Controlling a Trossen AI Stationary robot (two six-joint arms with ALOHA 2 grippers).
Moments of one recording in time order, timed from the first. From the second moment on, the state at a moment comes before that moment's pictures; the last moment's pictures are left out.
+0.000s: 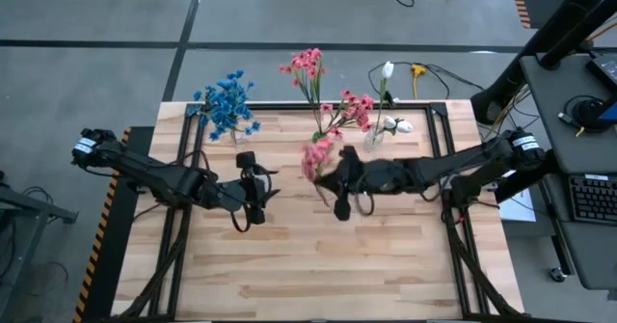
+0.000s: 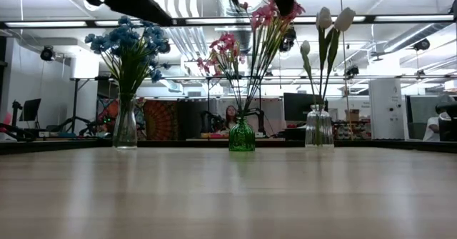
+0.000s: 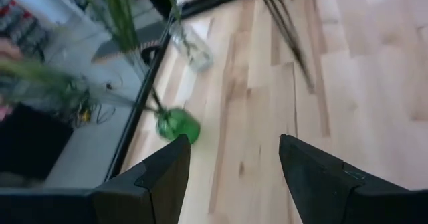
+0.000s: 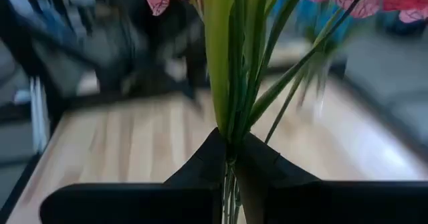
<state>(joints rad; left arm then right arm) -0.34 1.16 0.86 -0.35 -0.68 0.08 0.16 1.44 1.06 0.11 0.29 0.16</state>
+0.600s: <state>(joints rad) -0.34 1.09 0.86 -0.63 -0.70 -0.18 -0.17 1.44 1.02 0.53 0.45 -0.05</state>
